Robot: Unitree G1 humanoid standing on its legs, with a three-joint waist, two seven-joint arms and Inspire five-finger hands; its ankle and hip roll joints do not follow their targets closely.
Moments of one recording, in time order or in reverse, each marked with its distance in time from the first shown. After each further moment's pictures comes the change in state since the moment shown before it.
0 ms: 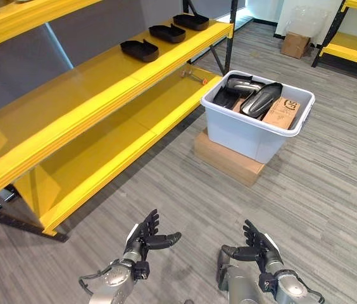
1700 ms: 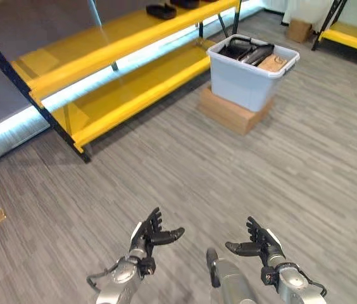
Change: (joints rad) left arm -0.039 -0.031 -0.002 0.030 -0.031 -0.014 0.042; right arm -0.113 -0.031 0.019 0.058 0.016 0.014 -0.012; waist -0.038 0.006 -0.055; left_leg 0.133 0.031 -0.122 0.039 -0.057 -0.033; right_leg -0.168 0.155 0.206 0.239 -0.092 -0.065
